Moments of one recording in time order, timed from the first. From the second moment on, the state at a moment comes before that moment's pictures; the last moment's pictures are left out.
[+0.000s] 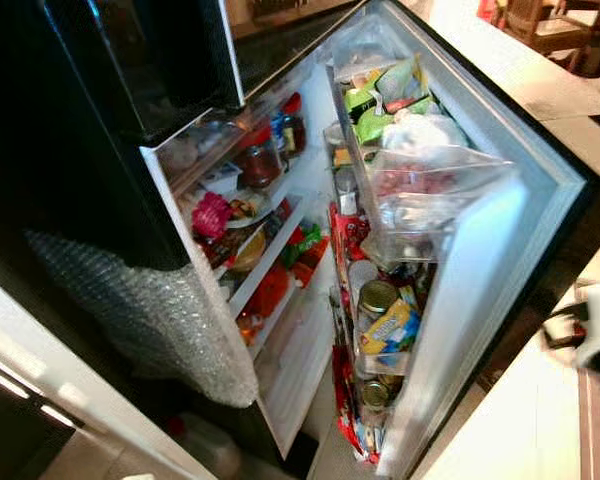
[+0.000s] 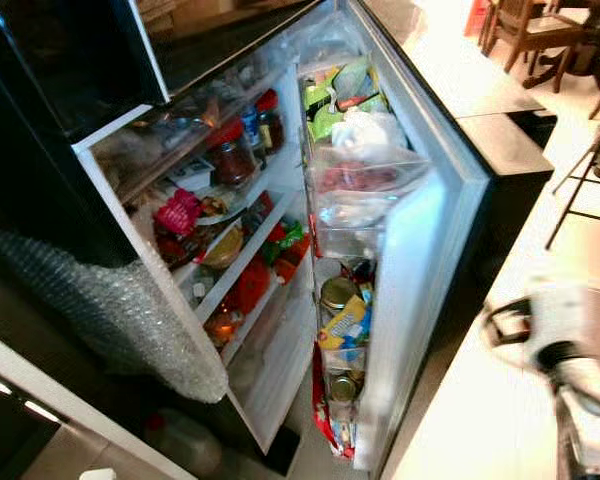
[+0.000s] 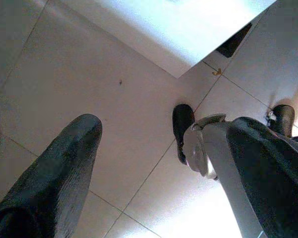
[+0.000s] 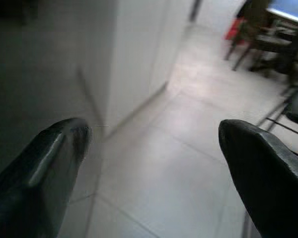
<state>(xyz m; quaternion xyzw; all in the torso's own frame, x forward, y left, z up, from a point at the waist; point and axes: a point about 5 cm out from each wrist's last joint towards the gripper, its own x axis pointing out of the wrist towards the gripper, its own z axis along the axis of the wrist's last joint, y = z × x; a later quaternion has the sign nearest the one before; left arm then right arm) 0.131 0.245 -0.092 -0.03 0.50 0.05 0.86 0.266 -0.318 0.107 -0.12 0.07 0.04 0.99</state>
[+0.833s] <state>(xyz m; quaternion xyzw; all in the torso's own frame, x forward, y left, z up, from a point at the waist) 0.132 0.248 -0.091 -0.03 0.50 0.05 0.87 0.288 -0.234 0.121 -0.09 0.05 0.23 0.97</state>
